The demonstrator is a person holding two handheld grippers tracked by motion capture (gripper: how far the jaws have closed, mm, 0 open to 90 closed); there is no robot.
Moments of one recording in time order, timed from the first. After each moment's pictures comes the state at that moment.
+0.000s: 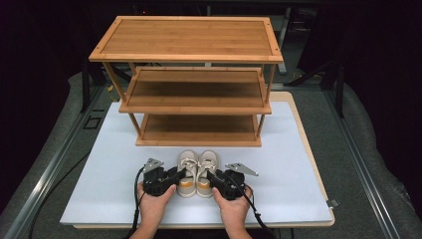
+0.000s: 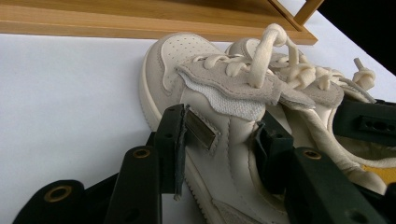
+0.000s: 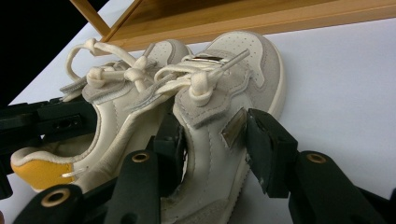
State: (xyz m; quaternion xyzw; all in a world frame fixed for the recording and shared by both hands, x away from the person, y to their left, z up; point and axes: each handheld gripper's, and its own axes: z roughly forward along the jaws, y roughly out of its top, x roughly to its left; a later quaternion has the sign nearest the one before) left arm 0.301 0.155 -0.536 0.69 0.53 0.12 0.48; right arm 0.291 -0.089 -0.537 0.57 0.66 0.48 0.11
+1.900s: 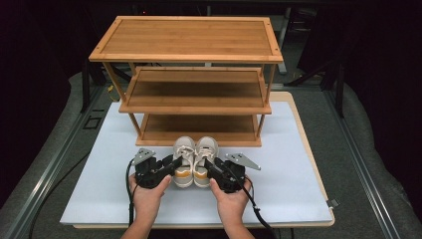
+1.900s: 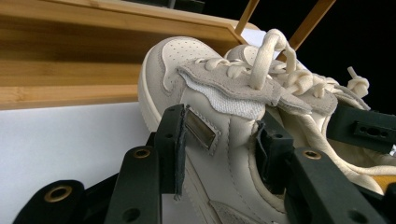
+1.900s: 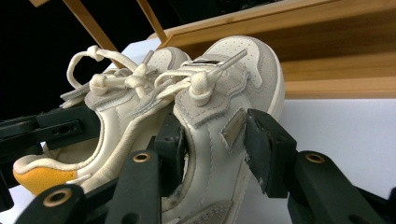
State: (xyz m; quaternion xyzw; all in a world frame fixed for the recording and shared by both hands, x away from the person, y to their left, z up) left arm 0.297 0.162 -0.480 0.67 0.52 0.14 0.52; right arm 0.287 -0.081 -0.483 0.56 0.63 0.52 0.15
